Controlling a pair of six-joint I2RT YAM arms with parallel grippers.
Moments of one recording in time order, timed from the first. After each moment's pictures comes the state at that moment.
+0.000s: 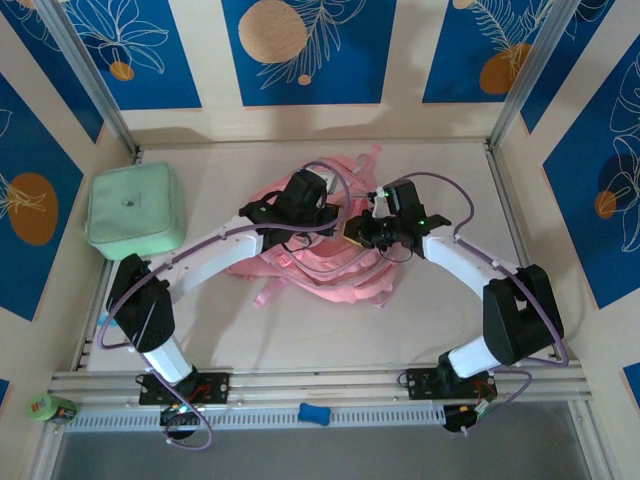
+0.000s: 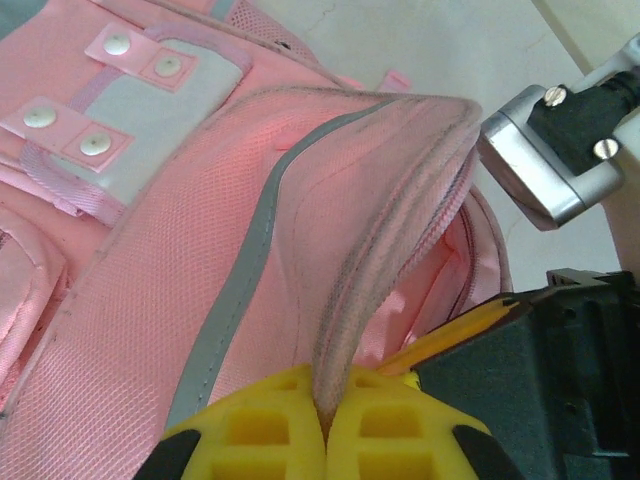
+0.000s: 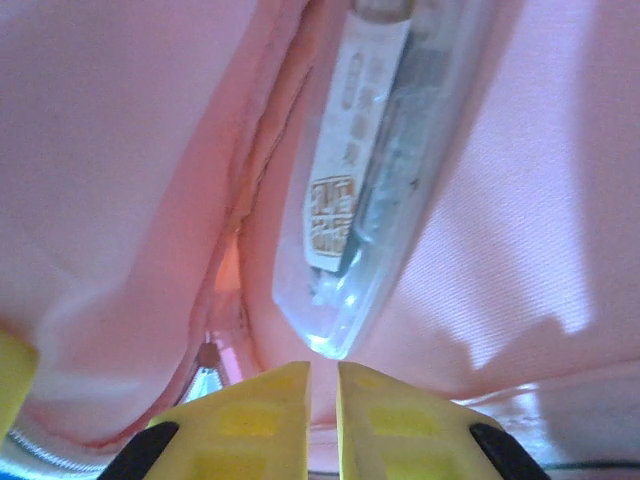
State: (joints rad) left arm -0.80 1.67 1.42 -0.44 -0.03 -0.43; right arm 0.39 1.48 0.95 -0.28 -0.56 0.77
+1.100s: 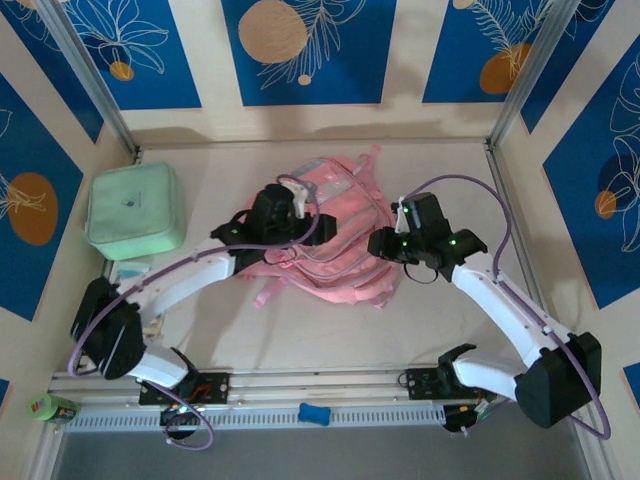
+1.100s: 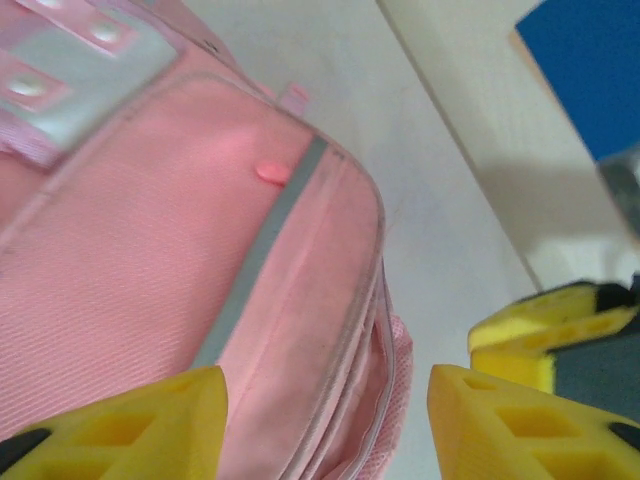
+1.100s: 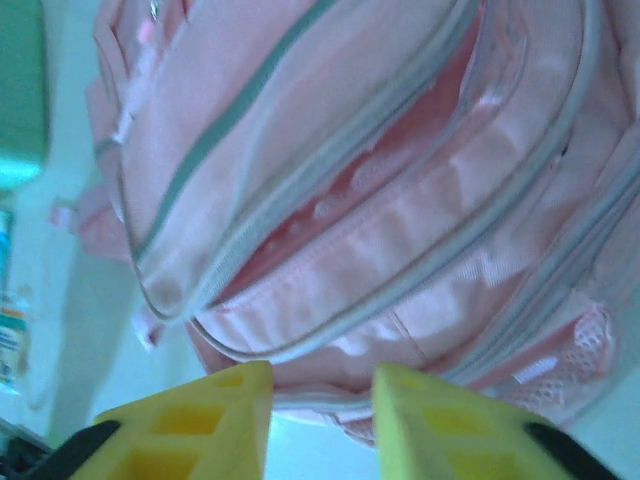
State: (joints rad) left arm -0.71 1.43 1.08 -0.17 0.21 -0.59; right arm 0.46 1.14 0.95 -0.71 -0.21 0.58
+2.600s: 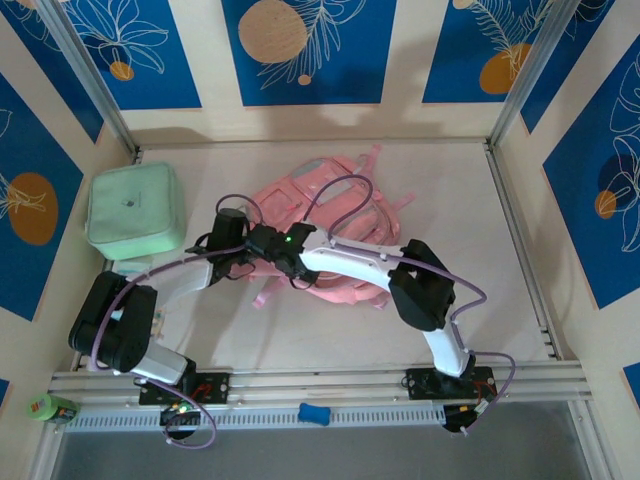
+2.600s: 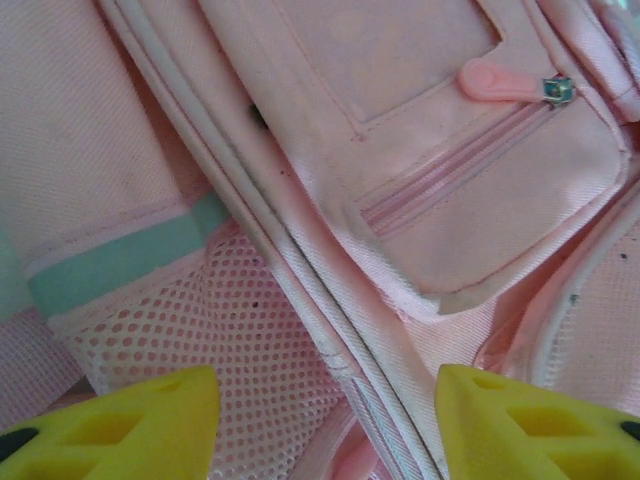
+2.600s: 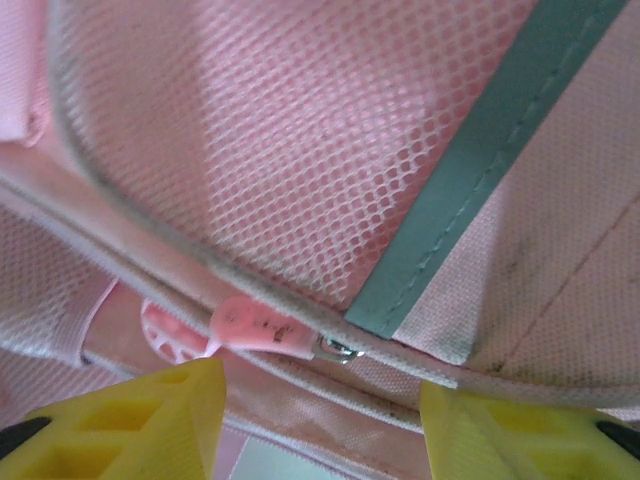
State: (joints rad) left arm -0.40 1.48 0.70 0.06 0.17 -0.76; right arm 1.05 2.05 1.70 -1.06 0.44 1.48
